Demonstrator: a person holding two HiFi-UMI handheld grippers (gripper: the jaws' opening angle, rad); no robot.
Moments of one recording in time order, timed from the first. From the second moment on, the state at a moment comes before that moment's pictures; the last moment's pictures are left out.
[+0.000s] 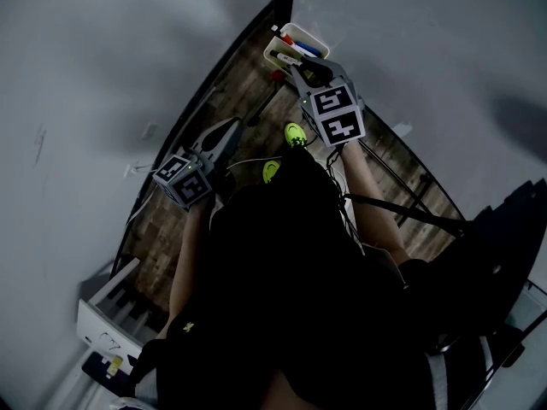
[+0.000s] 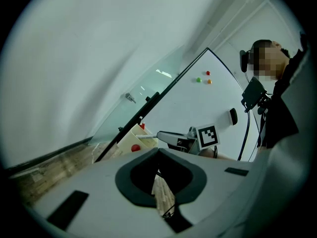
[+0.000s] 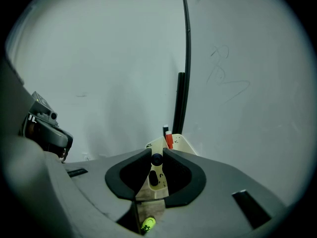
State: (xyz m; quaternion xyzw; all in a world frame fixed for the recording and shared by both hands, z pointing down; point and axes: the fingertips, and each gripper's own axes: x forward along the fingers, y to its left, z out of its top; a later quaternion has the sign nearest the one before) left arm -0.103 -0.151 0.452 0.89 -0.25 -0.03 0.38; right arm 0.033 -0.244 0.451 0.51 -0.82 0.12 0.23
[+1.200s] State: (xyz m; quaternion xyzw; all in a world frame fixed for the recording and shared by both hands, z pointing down) left arm -0.099 -0.164 0.457 0.89 -0.25 -0.03 0.38; right arm 0.034 -0.249 0.477 0.50 -0.82 0.15 0.24
